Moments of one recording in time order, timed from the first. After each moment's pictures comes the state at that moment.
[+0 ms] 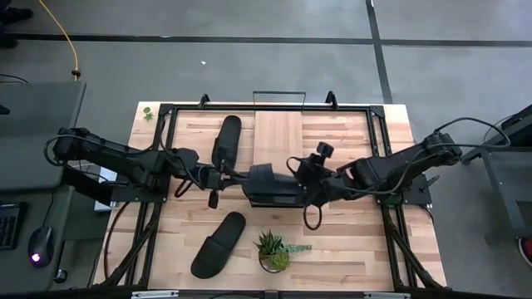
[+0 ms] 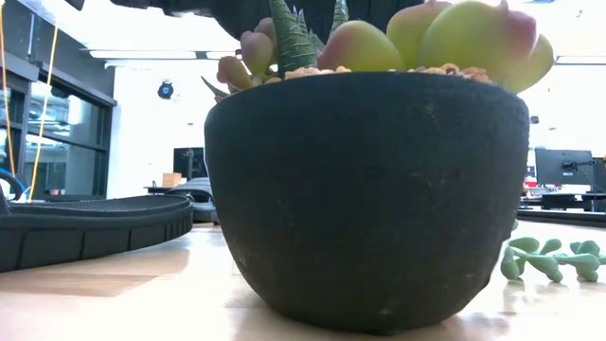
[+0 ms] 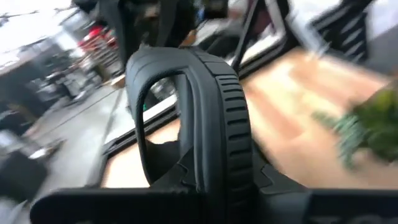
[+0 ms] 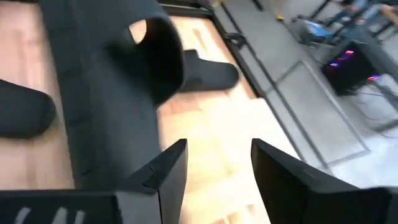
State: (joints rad) left arm -0.04 1.05 0.64 0.19 -0.09 0.52; right arm 0.37 1.50 1.45 -0.86 0.81 0.32
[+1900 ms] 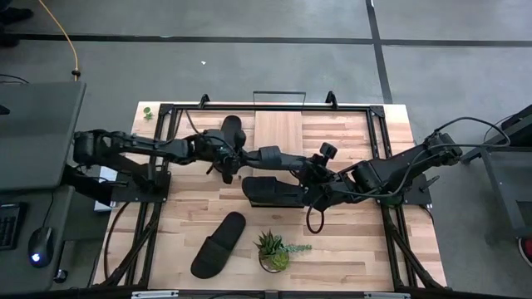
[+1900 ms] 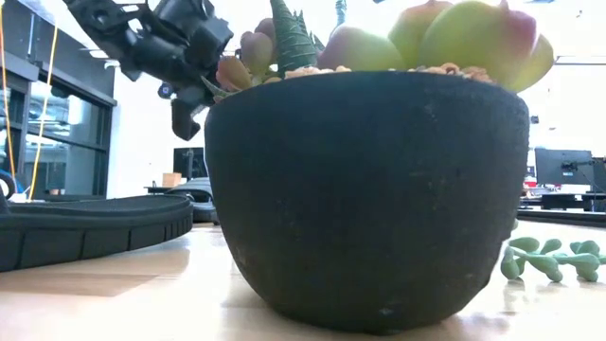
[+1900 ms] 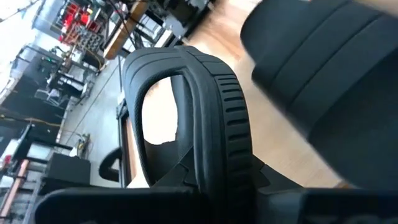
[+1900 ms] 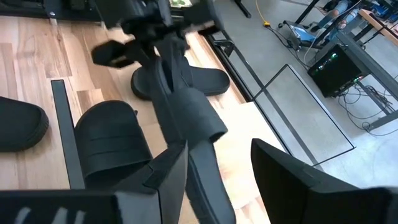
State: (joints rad) left arm 0.34 1.35 0.61 0.32 0.18 1.00; right arm 0.40 1.50 1.45 -0.86 0.88 0.36
